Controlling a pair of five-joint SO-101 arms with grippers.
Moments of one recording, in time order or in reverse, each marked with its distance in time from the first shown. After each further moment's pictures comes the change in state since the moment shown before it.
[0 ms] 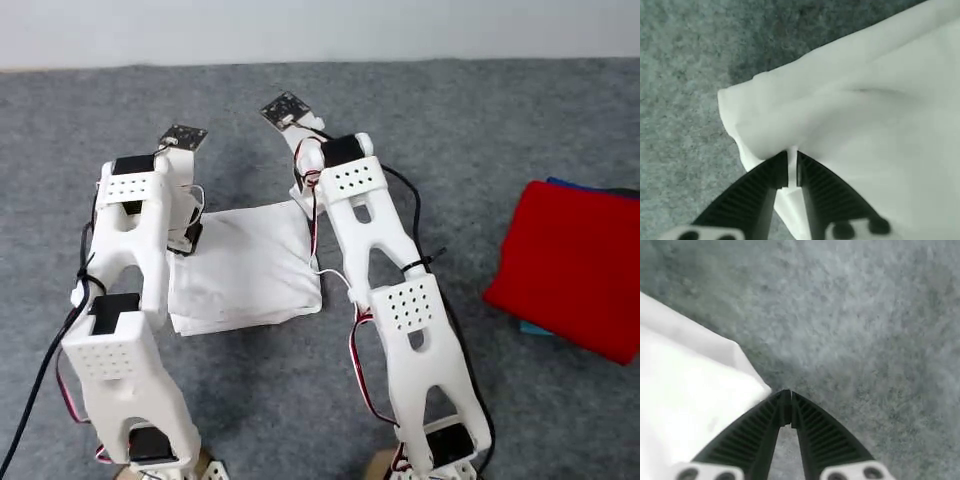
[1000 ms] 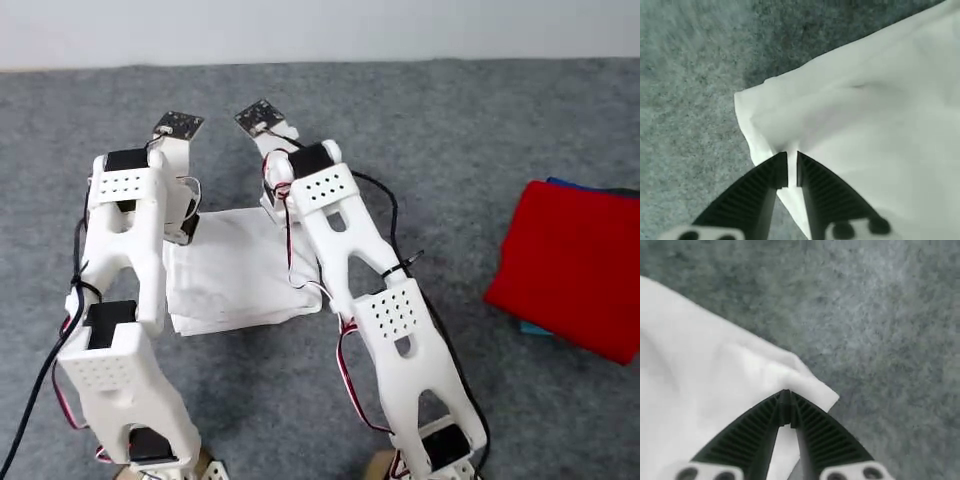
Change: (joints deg) left arm 0.0 -4.7 0.0 0.5 0.0; right arm -6.0 0.2 0.0 1.0 -9.4
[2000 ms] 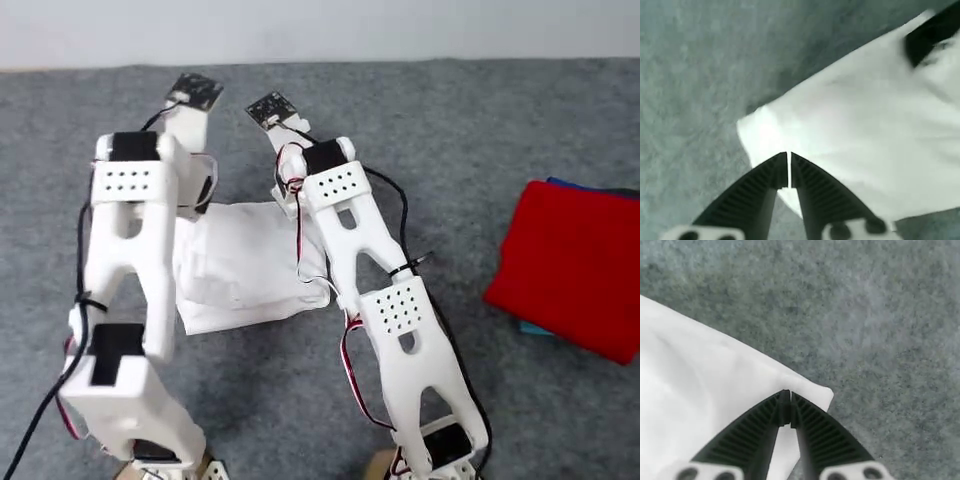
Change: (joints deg) left arm 7.2 -11.1 -4.2 4.6 0.5; right arm 2.4 1.6 -4.4 -0.3 2.5
